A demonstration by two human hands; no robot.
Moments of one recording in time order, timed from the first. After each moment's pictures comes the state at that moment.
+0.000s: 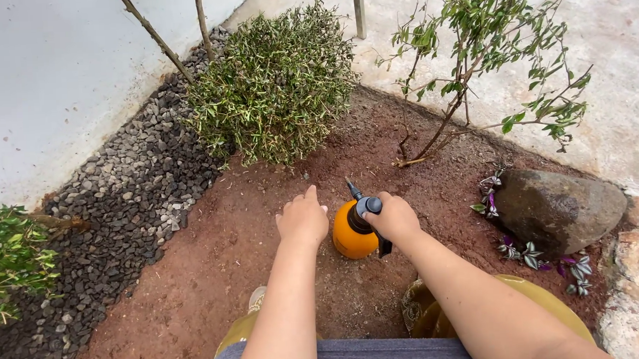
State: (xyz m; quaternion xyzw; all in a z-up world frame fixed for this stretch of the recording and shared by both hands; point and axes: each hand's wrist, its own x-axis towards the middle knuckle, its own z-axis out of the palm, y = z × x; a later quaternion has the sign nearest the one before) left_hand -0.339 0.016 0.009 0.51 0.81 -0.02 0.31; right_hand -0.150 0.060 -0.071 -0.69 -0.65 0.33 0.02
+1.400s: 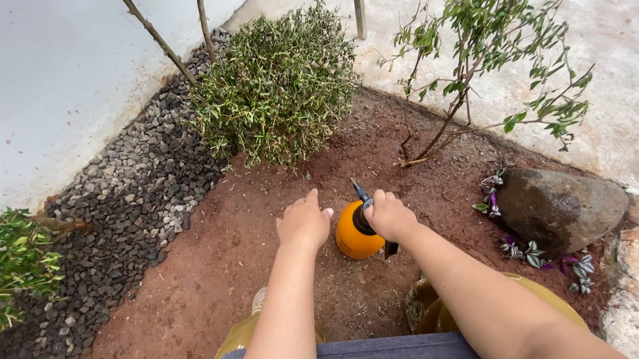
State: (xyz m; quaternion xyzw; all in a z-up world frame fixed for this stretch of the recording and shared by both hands) left_hand -0.346 0.008 0.022 0.51 0.80 -0.01 0.33; right_hand -0.159 0.071 -0.085 -0.64 -0.71 0.29 -0.06
